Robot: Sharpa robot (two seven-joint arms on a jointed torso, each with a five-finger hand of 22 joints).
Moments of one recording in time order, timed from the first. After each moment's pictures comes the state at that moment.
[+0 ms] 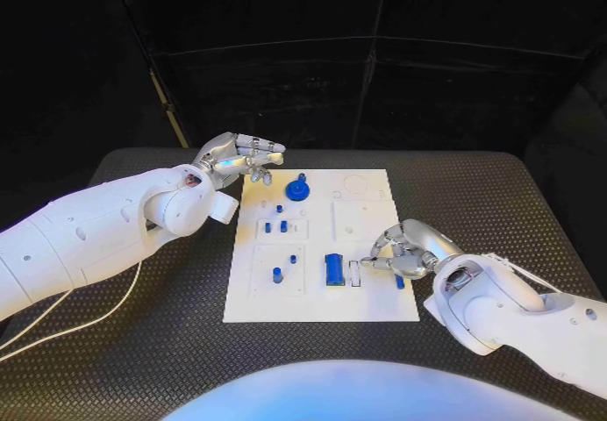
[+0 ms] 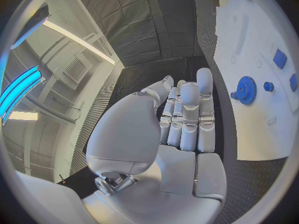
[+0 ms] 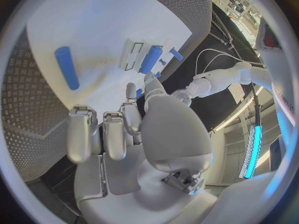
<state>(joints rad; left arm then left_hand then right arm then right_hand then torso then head) 1.03 -0.81 0.16 1.36 -0.26 -0.11 0.24 1.38 -0.09 0.36 0.02 0.05 1.03 0.16 0.11 0.09 1.14 0.08 0.27 0.17 1.28 0.00 0.97 0.72 0.17 1.17 0.10 0.59 0.85 0.79 -1.00 0.11 1.89 -1.41 -0.56 -0.47 1.33 -0.04 -0.08 0.15 0.18 1.01 0.06 0.41 0.45 1.39 -0.02 1.25 1.24 1.46 -0.09 1.52 1.31 0.05 1.47 0.02 1.45 1.31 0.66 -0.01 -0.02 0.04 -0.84</state>
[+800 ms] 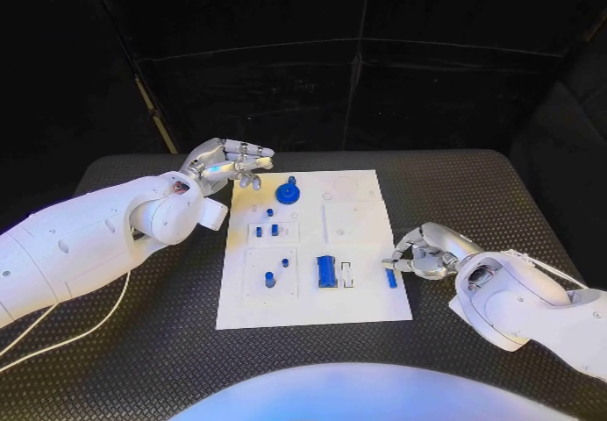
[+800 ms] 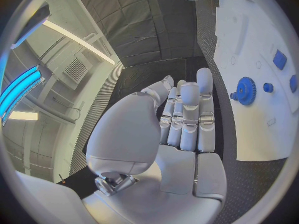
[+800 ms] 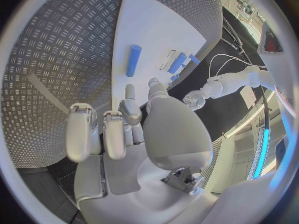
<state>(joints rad) 1.03 -0.81 0.16 1.36 -0.26 -0.11 0.24 1.38 -0.09 0.36 0.02 0.05 1.03 0.16 0.11 0.09 1.14 0.08 0.27 0.17 1.28 0.00 0.97 0.72 0.17 1.17 0.10 0.59 0.85 0.79 -1.10 0.11 1.87 -1.45 -0.47 -0.50 1.23 -0.05 -0.15 0.21 0.30 1.01 0.07 0.34 0.42 1.35 0.00 1.16 1.16 1.46 -0.08 1.51 1.31 0.05 1.47 0.03 1.42 1.30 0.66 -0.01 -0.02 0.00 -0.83</state>
